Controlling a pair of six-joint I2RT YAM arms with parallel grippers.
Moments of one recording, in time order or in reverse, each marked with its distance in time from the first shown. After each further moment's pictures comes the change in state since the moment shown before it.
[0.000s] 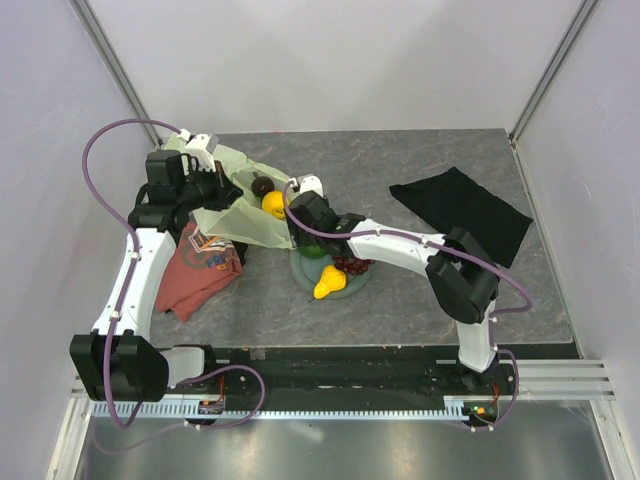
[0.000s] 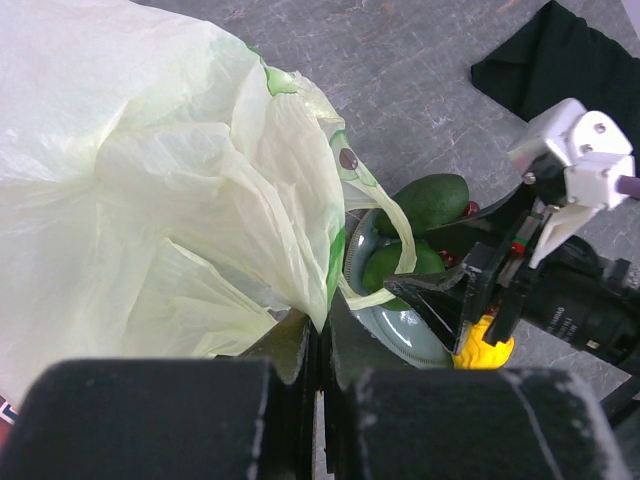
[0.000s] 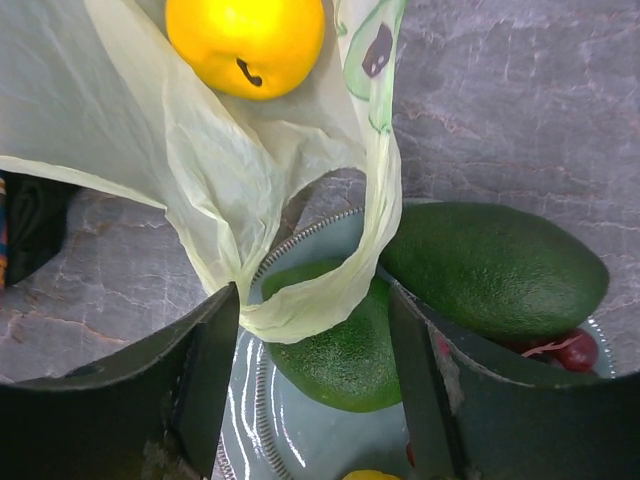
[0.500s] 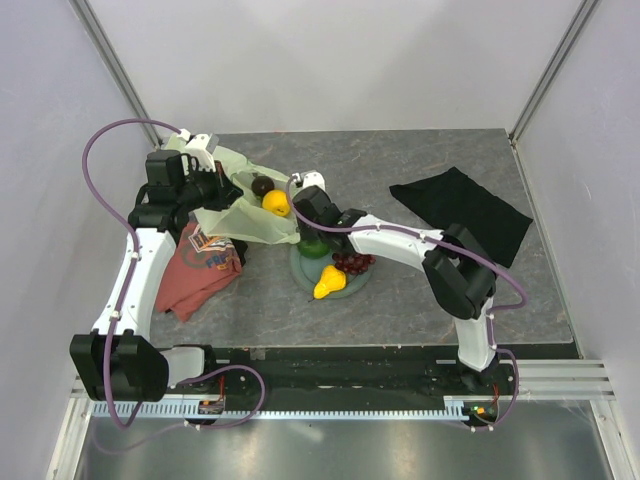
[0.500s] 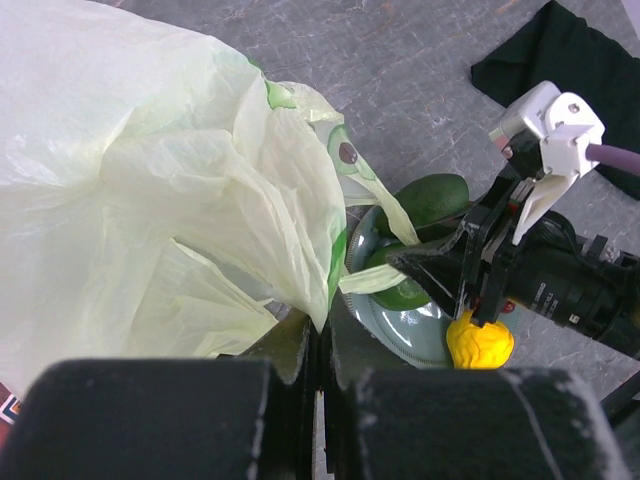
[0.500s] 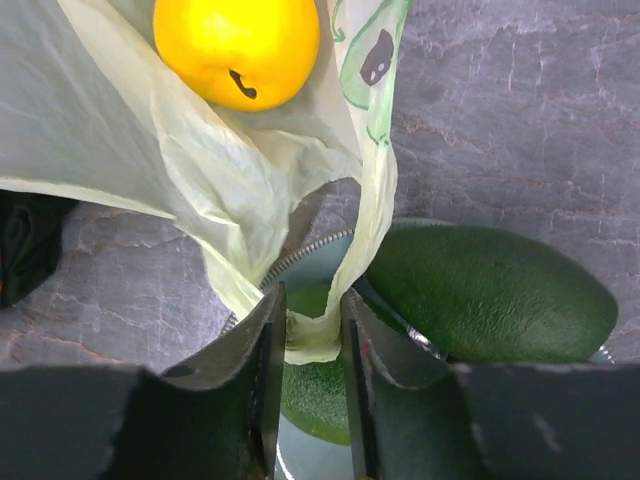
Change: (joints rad) left arm 0.000 0.000 0.000 0.000 0.000 0.000; right arm -0.031 0.039 0.017 0.014 -0.040 0.011
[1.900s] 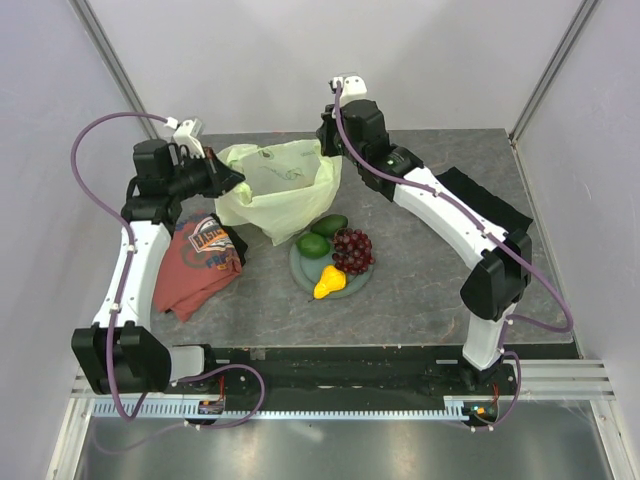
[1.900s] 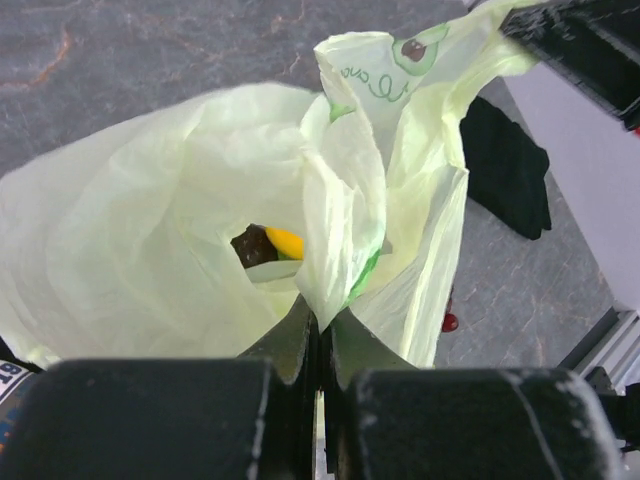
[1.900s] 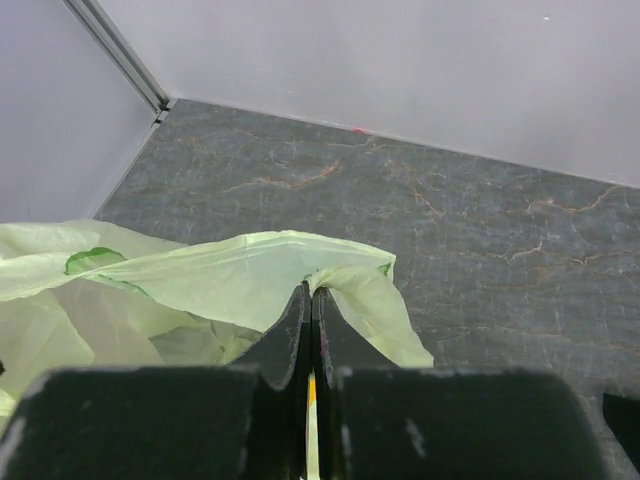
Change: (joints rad) left arm 0.055 0.042 0.065 0.094 0.175 -0.156; right arm -0.214 -0.129 0.387 -0.021 -0.136 -0.163
